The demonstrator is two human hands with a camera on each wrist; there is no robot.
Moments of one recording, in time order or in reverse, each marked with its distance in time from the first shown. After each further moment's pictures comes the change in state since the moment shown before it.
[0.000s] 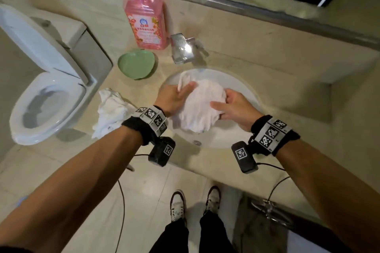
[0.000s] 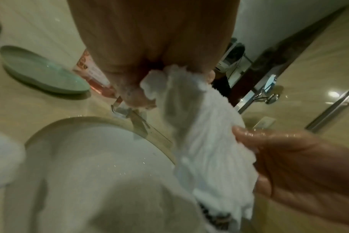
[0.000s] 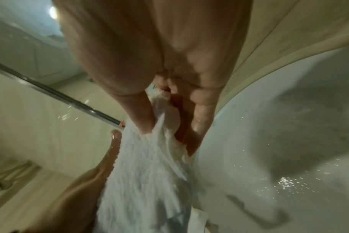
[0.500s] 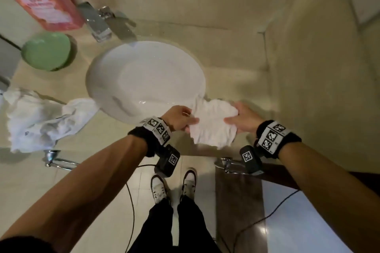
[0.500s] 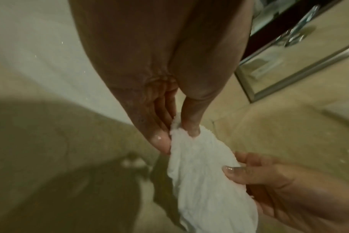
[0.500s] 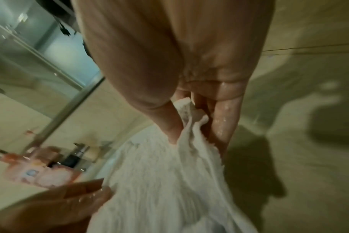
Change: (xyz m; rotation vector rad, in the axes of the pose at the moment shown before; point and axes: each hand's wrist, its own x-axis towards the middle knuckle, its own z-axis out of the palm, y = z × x) left_hand -0.045 0.006 0.213 -0.082 -0.671 -0.214; right_hand -0.130 0.142 -0.150 -0.267 0.308 0.412
